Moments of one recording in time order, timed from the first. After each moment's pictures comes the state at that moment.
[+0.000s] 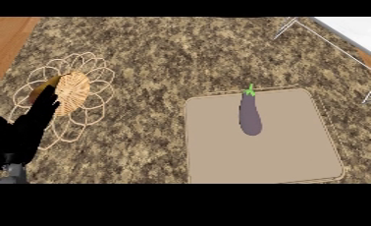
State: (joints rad) left arm 0.00 0.37 0.12 -1.39 0.15 -0.04 0.08; right arm -0.99 -0.47 -0.24 -1.51 1.02 0.27 0.95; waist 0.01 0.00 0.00
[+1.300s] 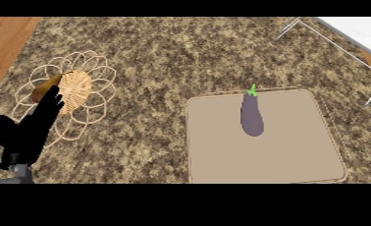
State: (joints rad) left arm 0.00 0.32 0.13 -1.42 0.10 -0.04 0.10; right arm -1.15 -0.71 -0.33 -0.79 1.10 -0.02 0.67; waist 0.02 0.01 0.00
